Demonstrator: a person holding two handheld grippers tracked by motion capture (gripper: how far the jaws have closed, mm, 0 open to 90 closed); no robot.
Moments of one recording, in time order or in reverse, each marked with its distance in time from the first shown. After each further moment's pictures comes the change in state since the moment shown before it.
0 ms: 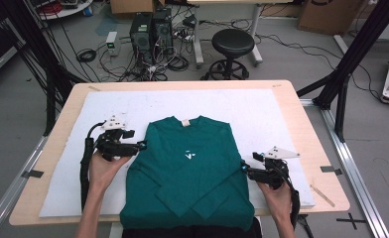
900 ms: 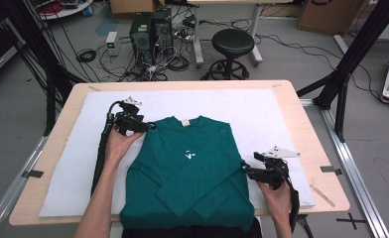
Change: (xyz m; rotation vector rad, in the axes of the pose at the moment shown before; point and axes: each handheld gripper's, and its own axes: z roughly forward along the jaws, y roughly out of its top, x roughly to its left) left arm 0.042 0.039 0.076 0.154 0.050 -0.037; right arm -0.002 0.000 0.001 0.005 -0.008 0.021
